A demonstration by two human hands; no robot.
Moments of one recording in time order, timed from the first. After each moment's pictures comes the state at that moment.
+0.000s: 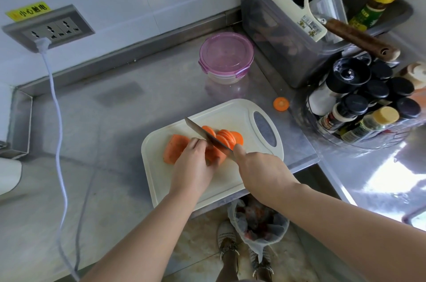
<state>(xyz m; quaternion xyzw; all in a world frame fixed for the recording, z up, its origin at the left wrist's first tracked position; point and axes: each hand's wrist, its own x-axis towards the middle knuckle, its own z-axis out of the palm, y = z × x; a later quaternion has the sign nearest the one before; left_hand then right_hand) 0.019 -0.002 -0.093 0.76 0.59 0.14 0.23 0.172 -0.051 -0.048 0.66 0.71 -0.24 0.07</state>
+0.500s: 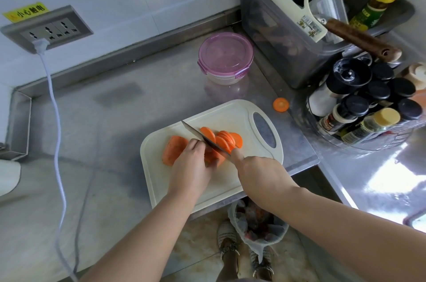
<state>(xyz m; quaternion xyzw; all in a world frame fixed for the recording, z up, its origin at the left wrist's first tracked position) 0.020 -0.001 -0.093 0.77 0.60 0.11 0.20 0.172 -0.051 -0.048 0.64 0.73 -0.23 0.09</state>
